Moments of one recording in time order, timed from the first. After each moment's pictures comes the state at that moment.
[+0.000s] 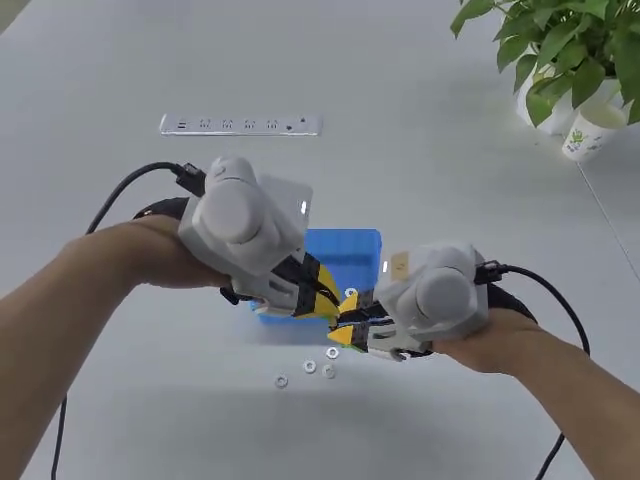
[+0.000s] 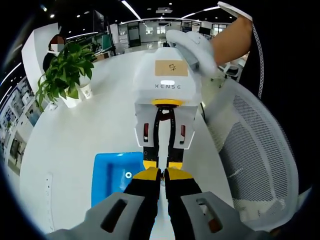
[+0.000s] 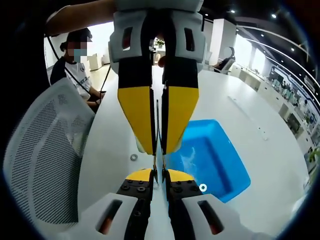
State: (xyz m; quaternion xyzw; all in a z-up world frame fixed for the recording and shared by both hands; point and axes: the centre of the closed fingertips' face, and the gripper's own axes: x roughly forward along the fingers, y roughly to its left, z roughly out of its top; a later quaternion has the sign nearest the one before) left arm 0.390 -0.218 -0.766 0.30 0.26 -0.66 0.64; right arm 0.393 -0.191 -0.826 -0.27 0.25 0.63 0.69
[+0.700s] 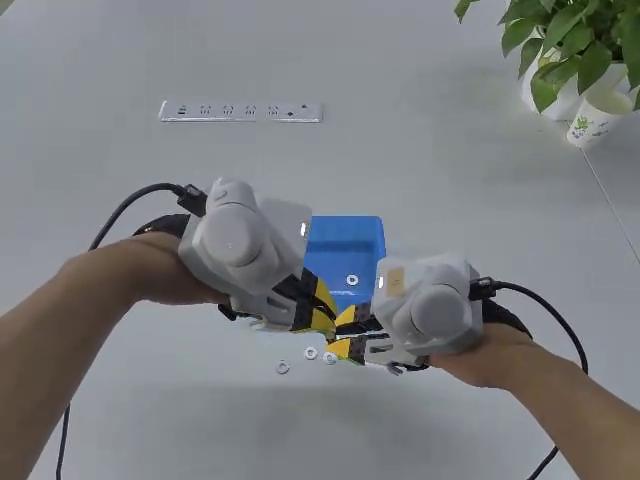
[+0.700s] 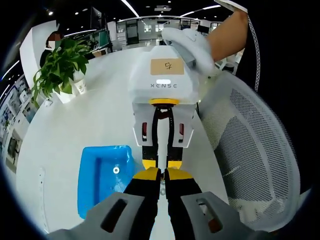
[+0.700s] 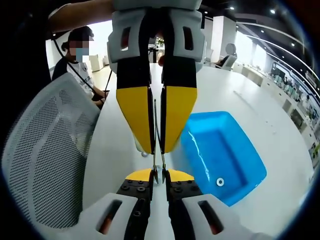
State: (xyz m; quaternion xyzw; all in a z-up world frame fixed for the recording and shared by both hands) left arm 0.370 -0.215 -0.787 0.30 0.28 -0.66 0.63; right arm 0.371 -0.190 -0.846 -0.26 0.26 0.63 0.68
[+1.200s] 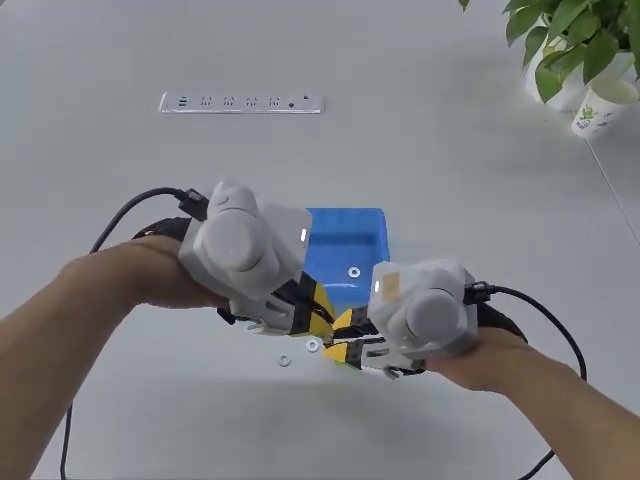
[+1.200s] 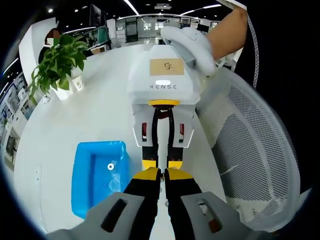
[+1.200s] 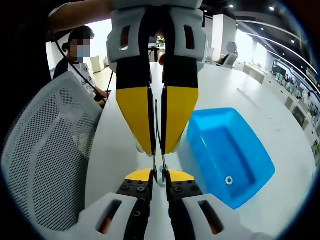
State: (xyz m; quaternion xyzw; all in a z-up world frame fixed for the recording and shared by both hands) left arm 0.362 -0.212 -0.796 0.30 0.29 -0.66 0.62; right arm 0.362 -0.186 -0.856 -0.25 0.27 0.64 0.68
